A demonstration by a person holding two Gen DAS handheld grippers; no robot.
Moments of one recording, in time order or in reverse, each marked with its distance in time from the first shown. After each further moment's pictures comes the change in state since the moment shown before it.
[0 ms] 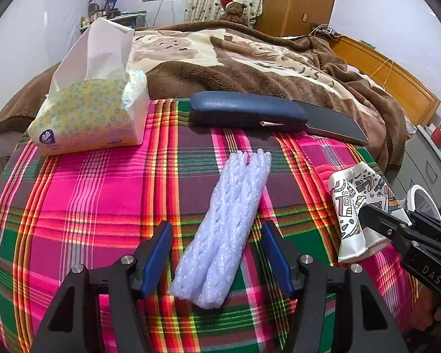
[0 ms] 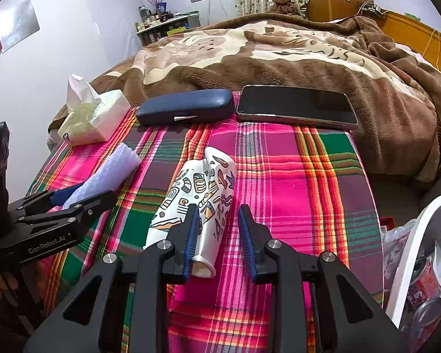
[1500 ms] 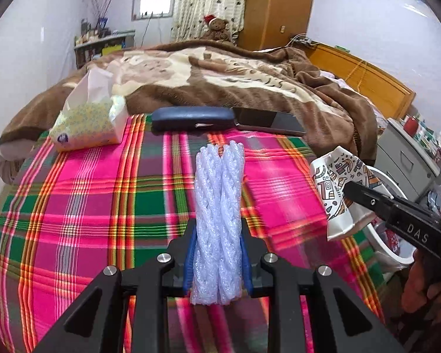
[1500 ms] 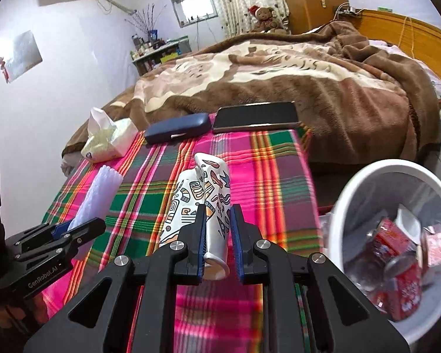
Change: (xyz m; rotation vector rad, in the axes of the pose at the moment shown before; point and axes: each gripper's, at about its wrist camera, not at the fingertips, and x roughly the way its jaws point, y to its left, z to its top) left arm -0.103 -0.077 -0.054 0.054 -0.089 -0.034; right arm -0.086 -0.030 -0.036 0.093 -0.118 0.014
